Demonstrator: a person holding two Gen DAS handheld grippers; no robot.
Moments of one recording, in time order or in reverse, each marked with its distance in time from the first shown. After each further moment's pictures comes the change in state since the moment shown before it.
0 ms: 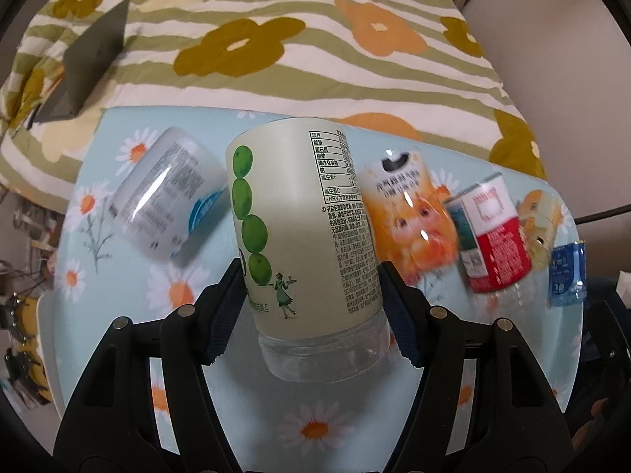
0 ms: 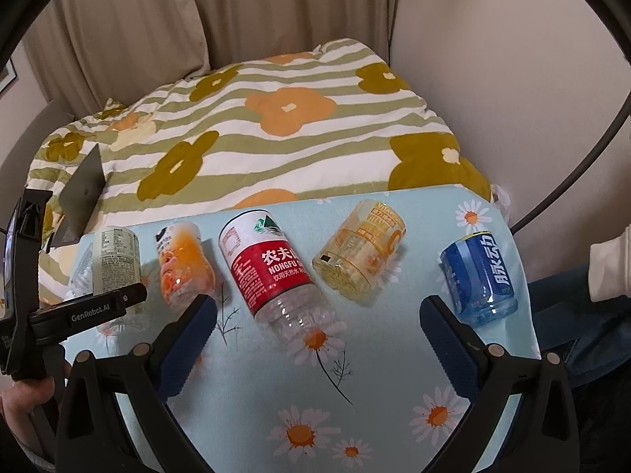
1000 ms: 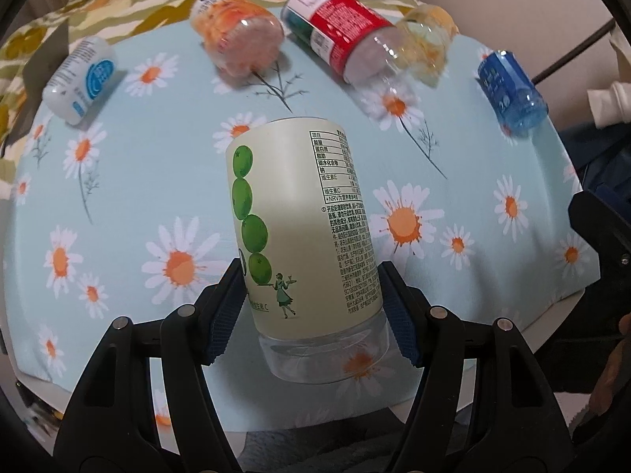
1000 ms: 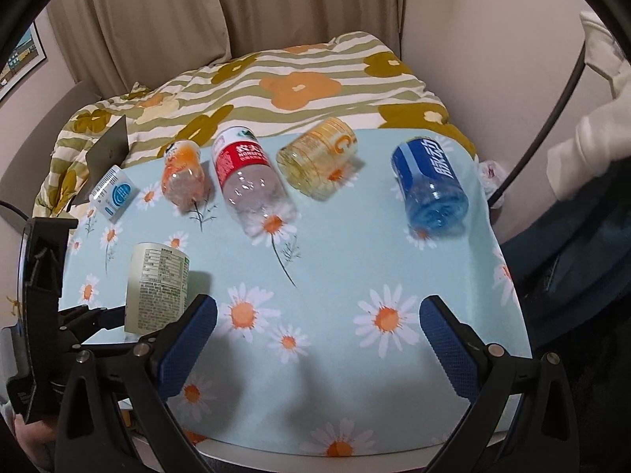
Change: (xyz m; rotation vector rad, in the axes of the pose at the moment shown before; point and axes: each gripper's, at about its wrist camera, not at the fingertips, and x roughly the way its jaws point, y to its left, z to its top) left arm 0.000 -0.091 -0.160 0.250 0.070 -0.054; right arm -0.043 -0.066 -0.104 -0.051 0.012 0.072
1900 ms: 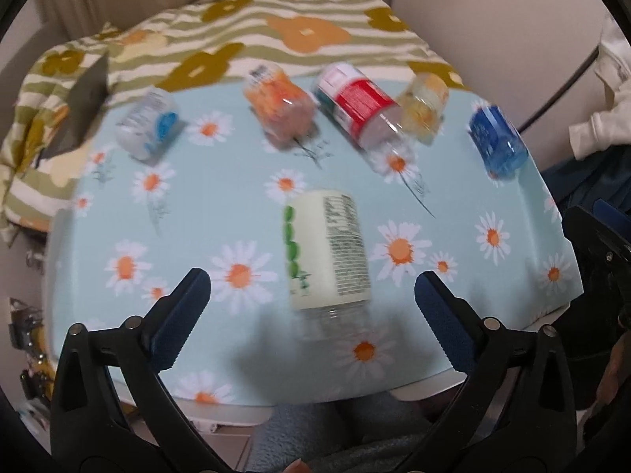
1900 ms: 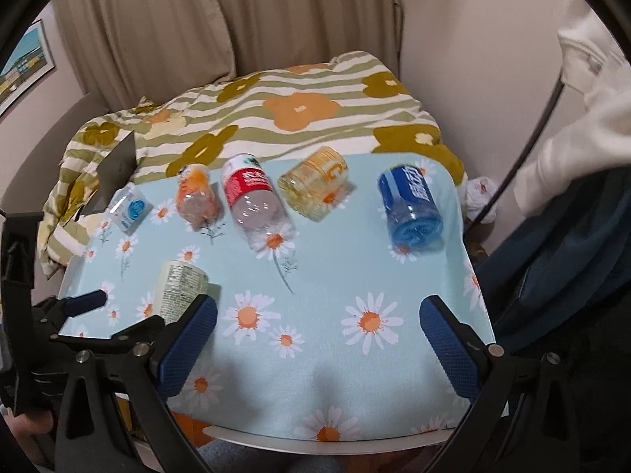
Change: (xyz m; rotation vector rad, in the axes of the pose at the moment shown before) left arm -0.085 0.012 -0.010 -0.037 -0.183 0.089; right arm -0.046 -0.005 0.005 -0.020 -0.066 0.024
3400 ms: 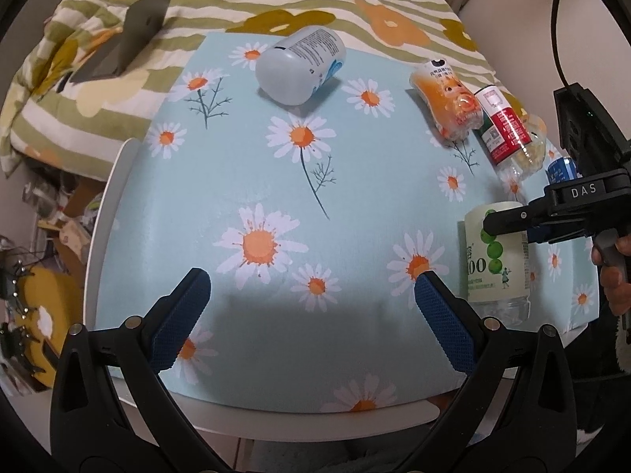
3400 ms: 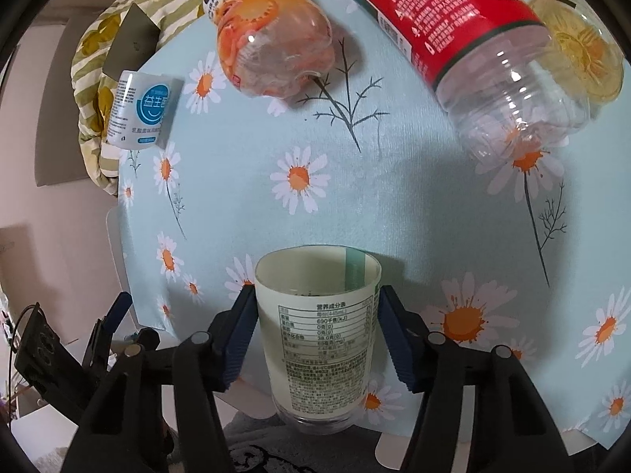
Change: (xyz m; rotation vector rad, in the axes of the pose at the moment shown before) left arm 0.033 0.174 -0.018 -0.202 0.080 -0.018; right arm 0.209 0.114 0.038 0.116 0.813 0.356
